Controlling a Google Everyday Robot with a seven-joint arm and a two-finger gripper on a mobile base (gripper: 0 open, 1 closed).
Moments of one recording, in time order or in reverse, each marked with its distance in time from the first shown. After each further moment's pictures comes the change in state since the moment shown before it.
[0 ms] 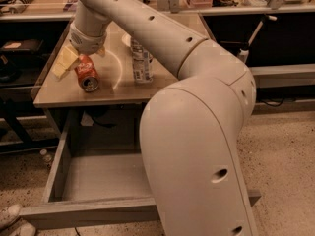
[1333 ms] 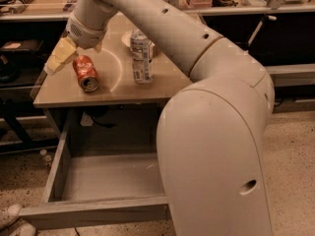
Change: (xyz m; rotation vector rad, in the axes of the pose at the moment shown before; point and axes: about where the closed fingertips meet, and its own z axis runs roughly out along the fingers) arm -0.005 0.025 -0.034 -0.069 -0.077 -0.029
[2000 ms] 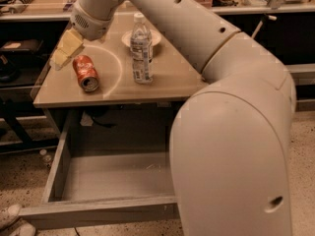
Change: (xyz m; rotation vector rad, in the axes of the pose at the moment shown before) arm 0.009 0.002 -0.040 0.040 -0.006 -0.081
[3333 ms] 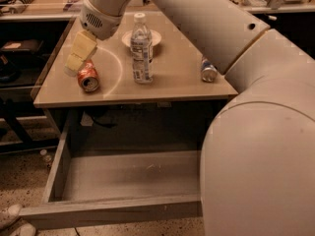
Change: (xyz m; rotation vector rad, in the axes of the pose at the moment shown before) arm 0.030 0.023 -0.036 -0.011 0.045 -0.174
